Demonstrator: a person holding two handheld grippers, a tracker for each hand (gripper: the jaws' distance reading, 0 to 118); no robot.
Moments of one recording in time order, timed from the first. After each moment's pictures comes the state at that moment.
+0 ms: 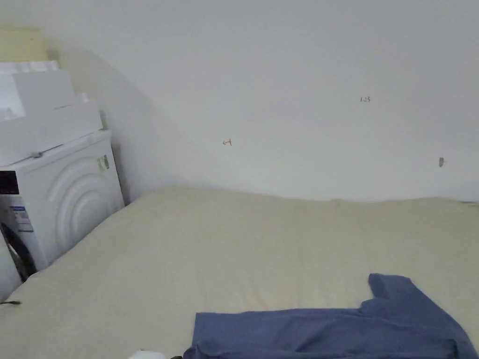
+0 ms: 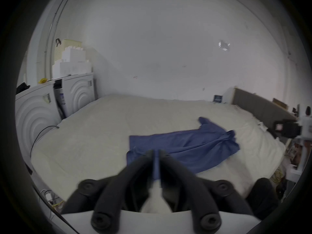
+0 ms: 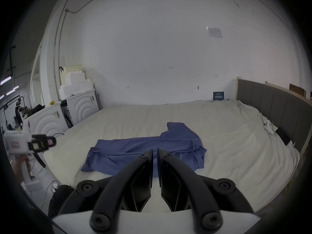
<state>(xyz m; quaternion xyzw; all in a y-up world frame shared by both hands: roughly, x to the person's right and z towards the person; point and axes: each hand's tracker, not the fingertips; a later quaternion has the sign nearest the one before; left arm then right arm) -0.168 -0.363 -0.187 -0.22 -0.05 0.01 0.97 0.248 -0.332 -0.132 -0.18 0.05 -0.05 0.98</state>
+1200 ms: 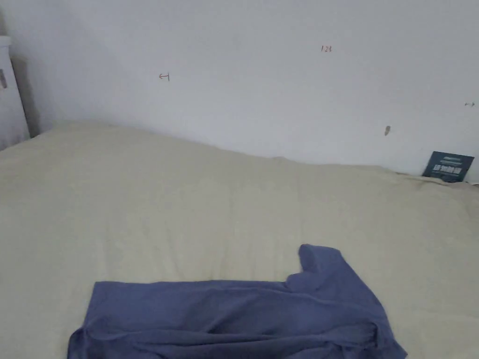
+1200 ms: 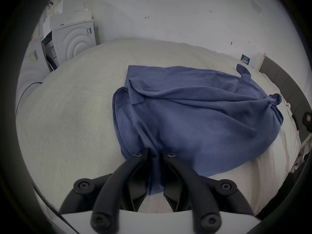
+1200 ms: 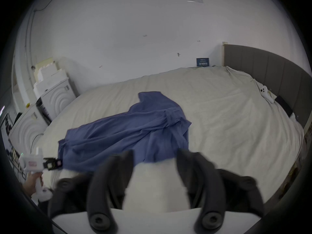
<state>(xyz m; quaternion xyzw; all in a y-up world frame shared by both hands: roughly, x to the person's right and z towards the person) -0.159 -0.519 -0.323 -0.42 -0.02 0.01 0.91 0.328 -0.433 -0.246 -0.29 -0.04 -0.11 0.95</state>
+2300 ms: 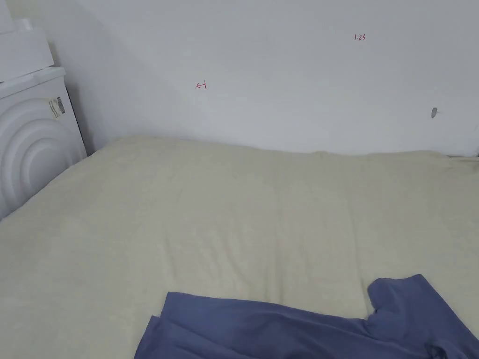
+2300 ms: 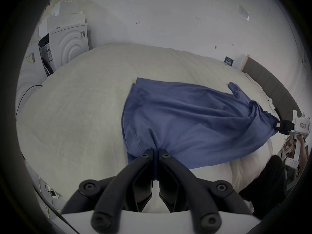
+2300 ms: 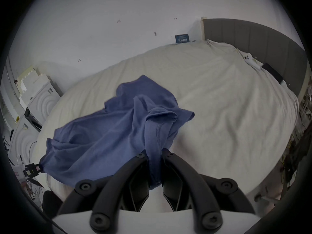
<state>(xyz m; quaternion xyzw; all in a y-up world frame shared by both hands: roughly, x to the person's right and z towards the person) -0.208 -0.473 -0.244 -0.41 -0.09 0.03 0.91 0.342 -0.472 -0.184 -0.37 -0.09 -0.16 0.91</state>
